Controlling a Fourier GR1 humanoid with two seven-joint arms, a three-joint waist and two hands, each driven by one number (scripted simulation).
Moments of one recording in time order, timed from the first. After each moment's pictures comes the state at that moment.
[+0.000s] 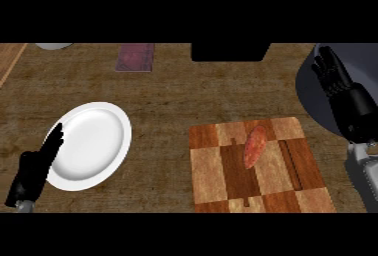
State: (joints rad) left arm 0.01 0.59 -0.25 -1.30 0.26 0.25 -0.02; right arm -0.32 -0.44 0.07 -1.54 -0.20 -0.08 0.04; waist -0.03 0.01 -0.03
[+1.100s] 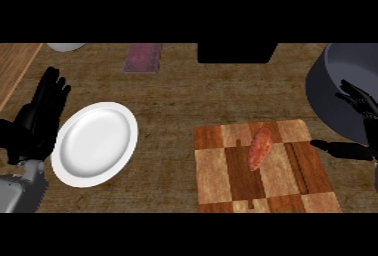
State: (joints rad) left arm -0.20 0.45 -0.11 -1.61 0.33 0.35 0.15; right arm -0.21 -0.51 -0.07 -1.19 -0.06 0.00 -0.51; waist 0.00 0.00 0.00
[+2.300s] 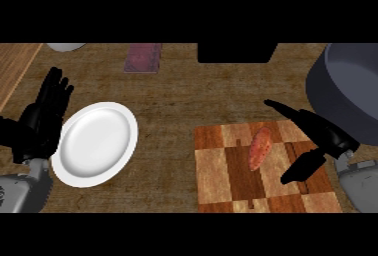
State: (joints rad) left arm -0.20 0.38 -0.06 -1.60 0.26 0.30 0.16; right arm -0.30 -0.53 0.27 -1.56 0.19 0.38 0.33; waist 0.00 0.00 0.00
